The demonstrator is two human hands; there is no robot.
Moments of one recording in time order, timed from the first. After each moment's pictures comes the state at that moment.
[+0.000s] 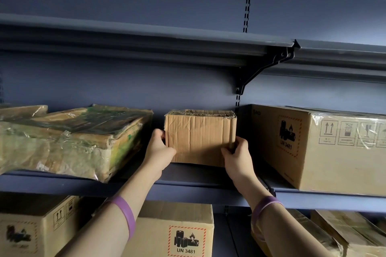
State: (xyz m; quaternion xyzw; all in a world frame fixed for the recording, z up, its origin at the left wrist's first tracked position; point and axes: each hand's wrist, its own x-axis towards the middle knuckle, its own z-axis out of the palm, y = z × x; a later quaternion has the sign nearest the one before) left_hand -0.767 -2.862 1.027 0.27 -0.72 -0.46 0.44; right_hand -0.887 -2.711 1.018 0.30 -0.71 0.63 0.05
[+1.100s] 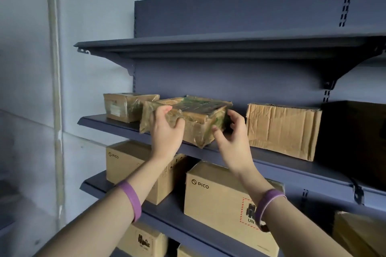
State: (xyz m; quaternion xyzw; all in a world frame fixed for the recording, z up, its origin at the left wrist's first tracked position) left_hand -0.572 -2.842 1.028 0.34 -0.63 -0.23 0.66; right_hand -0.719 -2.772 1.014 0.55 -0.53 0.65 0.00
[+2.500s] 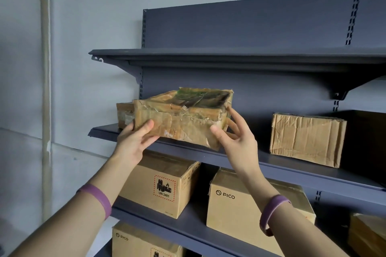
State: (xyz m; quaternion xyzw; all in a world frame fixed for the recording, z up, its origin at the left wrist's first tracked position) left_hand -0.417 -2.949 1.029 0.16 -0.44 -0.65 0.60; right_hand -0.617 -2.799 1.033 0.54 -0.47 0.70 -0.04
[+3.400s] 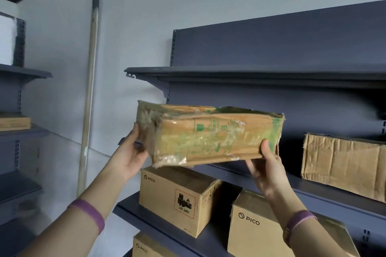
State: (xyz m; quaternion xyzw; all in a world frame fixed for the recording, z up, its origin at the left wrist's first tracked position) left_hand -0.355 -2.957 1.032 0.11 -0.39 -0.70 0.58; right_hand -0.665 -2.837 1.028 0.32 -0.26 0.82 -0.39
